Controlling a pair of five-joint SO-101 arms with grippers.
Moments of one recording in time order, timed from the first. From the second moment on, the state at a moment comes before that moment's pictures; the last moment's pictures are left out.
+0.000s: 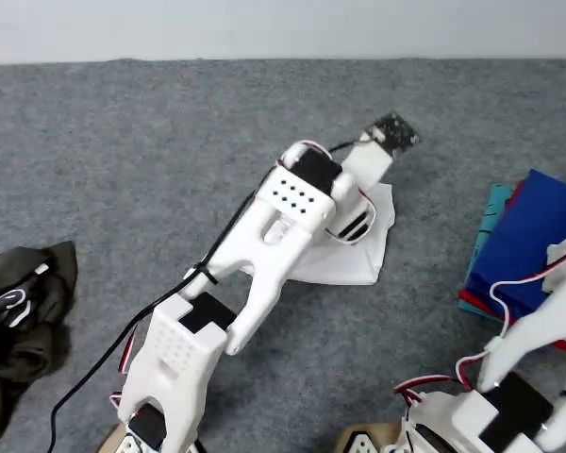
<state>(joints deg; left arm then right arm) 33.2 36.0 -40.9 90.3 -3.7 41.9 -7.1 -2.2 94.6 28.8</state>
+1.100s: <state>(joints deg) 40.8 36.1 -23.0 98.9 -9.8 41.9 -7.1 -2.2 94.6 28.8</state>
